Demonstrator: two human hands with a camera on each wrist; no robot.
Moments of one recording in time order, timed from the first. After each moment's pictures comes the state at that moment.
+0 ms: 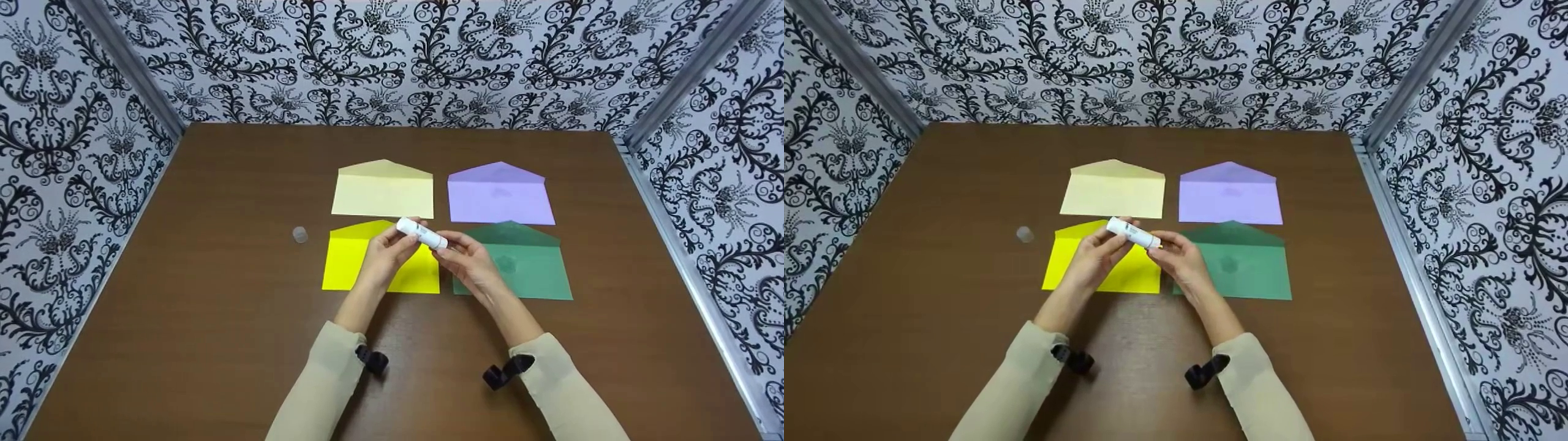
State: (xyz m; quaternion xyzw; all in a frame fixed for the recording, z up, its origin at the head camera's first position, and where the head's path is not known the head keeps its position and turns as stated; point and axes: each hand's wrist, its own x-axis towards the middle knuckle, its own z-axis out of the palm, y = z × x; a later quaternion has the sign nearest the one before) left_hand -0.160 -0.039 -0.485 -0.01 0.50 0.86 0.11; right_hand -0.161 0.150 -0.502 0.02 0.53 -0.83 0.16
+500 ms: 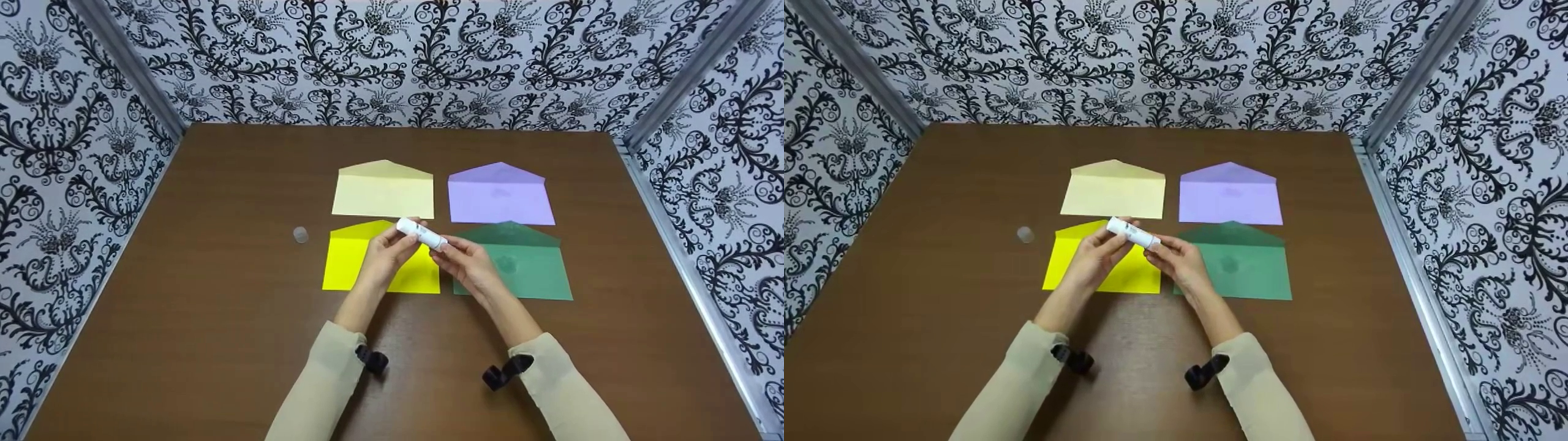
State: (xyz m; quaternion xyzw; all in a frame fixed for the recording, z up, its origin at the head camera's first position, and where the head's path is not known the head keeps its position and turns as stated) left_hand -0.161 -0.040 -0.485 -0.02 0.50 0.86 0.11; right_hand -0.161 0.148 -0.499 0.05 0.55 -0.81 0.17
